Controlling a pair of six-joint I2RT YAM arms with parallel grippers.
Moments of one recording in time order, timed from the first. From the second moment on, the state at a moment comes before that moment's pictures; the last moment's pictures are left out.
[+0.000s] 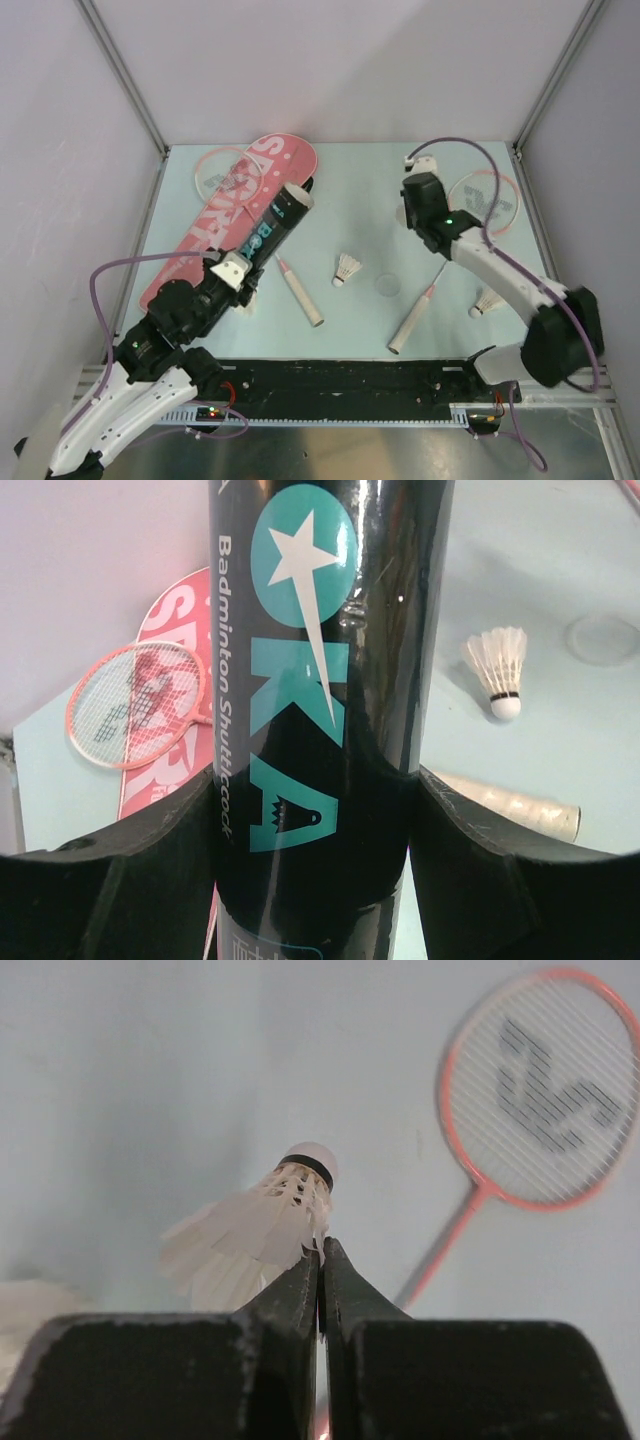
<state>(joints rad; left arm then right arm) -0.74 0.35 0.62 -0.41 -0.21 0.26 0.51 1.46 1.08 -0.35 0.56 0.11</state>
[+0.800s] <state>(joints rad) -0.74 0.28 0.55 -0.41 0.20 0.57 0.35 0.96 1.17 -0.29 -0.88 0.62</state>
